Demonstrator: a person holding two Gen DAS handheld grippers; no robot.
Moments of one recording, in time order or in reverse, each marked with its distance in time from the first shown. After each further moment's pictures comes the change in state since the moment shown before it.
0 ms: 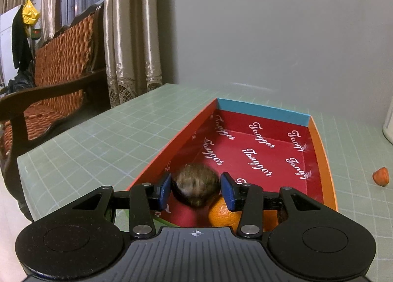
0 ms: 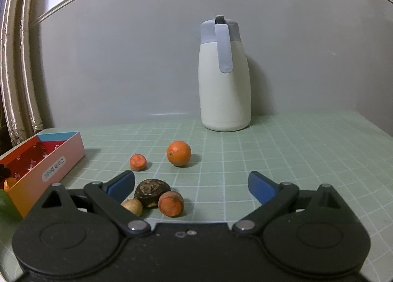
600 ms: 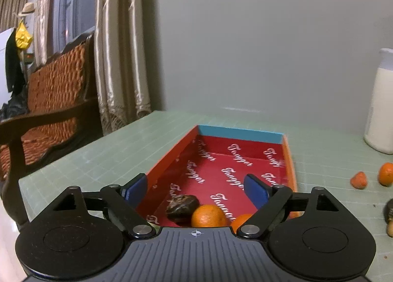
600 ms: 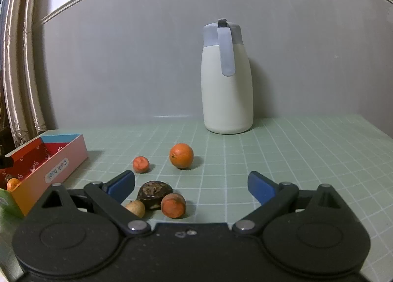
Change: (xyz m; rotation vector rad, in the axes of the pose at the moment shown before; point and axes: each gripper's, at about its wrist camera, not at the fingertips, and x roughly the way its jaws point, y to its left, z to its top) left arm -0.043 -0.013 -0.001 0.058 -0.137 -0.046; right arm -0.004 0.000 0.001 -0.001 -0.011 0.010
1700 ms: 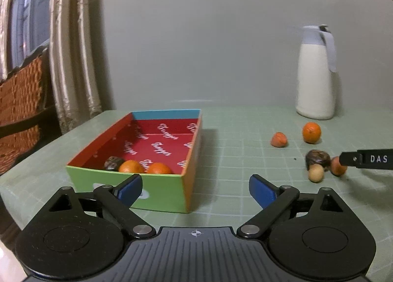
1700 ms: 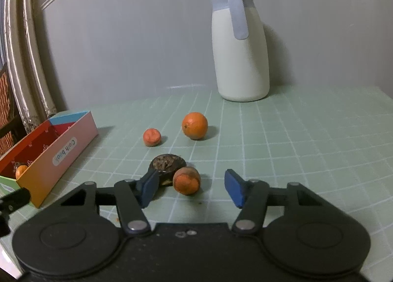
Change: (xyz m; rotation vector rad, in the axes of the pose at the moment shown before) left arm -0.081 -0.052 -0.043 0.102 0.001 -0.193; right arm 0.024 0.001 -0.006 0.040 0.161 0.077
